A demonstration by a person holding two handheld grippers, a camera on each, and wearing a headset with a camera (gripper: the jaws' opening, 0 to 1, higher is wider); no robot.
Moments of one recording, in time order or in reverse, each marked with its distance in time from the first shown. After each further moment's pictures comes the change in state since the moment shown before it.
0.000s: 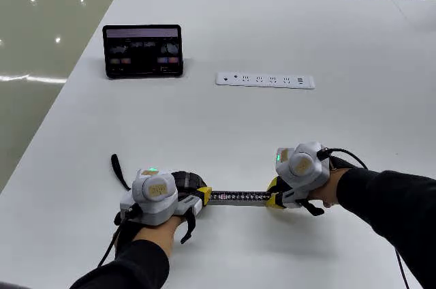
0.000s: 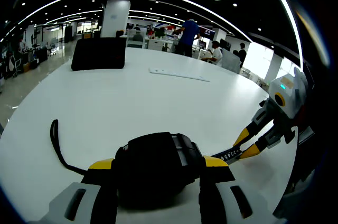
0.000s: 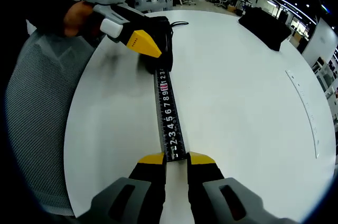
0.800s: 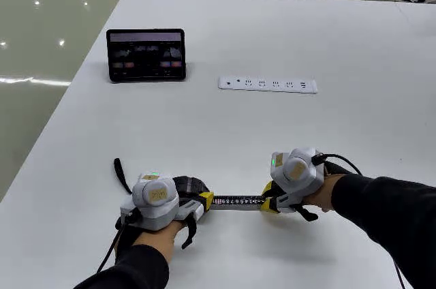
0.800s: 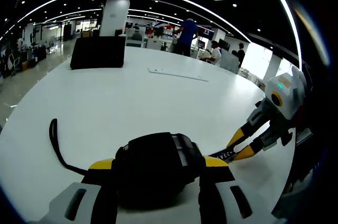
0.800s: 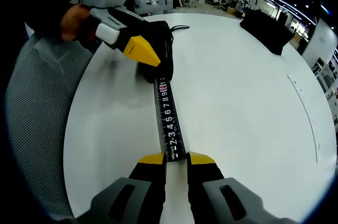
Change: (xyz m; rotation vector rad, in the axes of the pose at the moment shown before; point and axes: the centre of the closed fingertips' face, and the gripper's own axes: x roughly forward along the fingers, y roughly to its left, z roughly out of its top) left arm 0.000 0.000 0.000 -0.007 0.008 -0.017; right arm 0.008 0.002 0.017 0.000 -0.022 0.003
